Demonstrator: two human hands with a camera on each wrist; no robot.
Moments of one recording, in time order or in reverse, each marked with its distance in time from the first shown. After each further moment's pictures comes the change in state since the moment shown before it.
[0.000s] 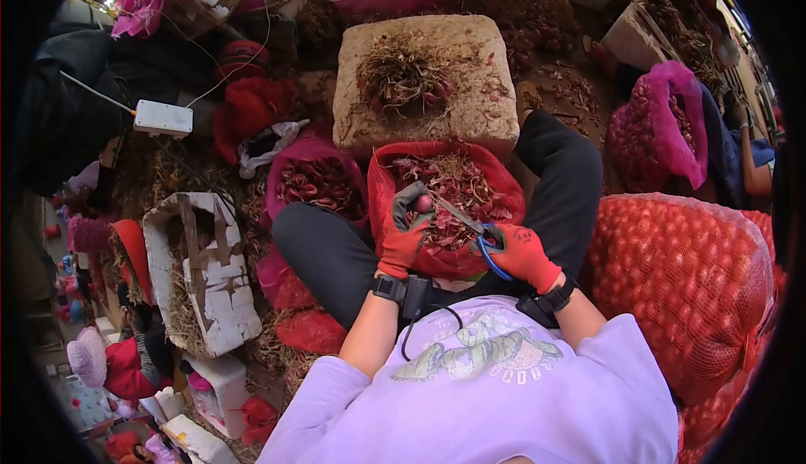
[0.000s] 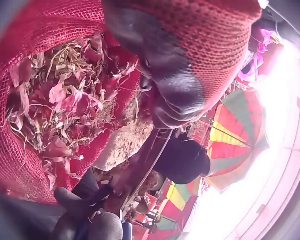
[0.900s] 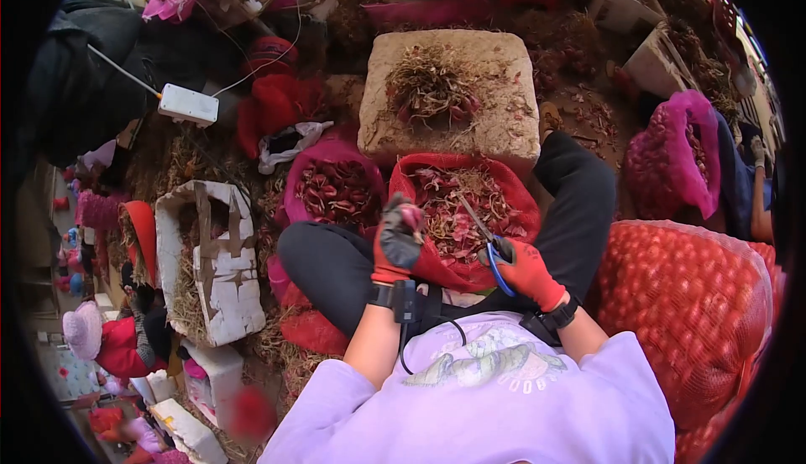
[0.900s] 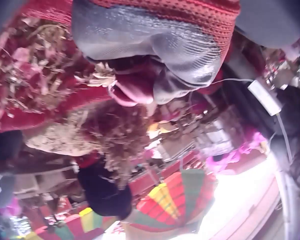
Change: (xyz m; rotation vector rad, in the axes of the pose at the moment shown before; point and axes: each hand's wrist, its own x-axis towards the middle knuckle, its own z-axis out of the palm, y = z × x) left_hand -0.004 -0.024 -0.039 -1.240 0.116 -0.295; right_hand 0.007 -0.021 0.002 0.325 -0.044 0.017
